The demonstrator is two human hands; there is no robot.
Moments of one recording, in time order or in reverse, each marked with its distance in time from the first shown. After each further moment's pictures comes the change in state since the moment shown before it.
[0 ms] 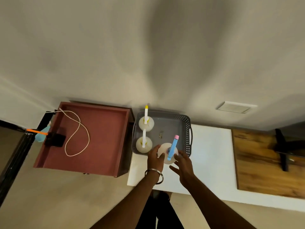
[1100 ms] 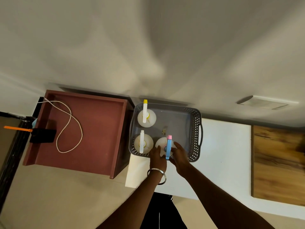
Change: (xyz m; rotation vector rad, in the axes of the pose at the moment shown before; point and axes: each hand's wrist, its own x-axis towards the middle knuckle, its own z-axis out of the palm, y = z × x) left_hand 0.081 -0.040 0.036 0.190 0.026 -0.201; right_hand 0.126 0.013 0.035 -0.129 -0.081 0.200
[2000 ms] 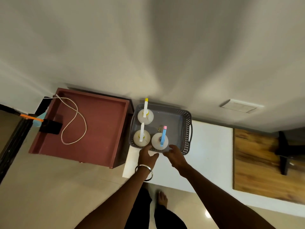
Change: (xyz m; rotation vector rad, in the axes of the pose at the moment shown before) left_hand -0.065 -0.009 -0.048 -0.095 -0.004 0.067; right_hand -0.105 -0.005 -0.020 -0.602 -0.053 -0.226
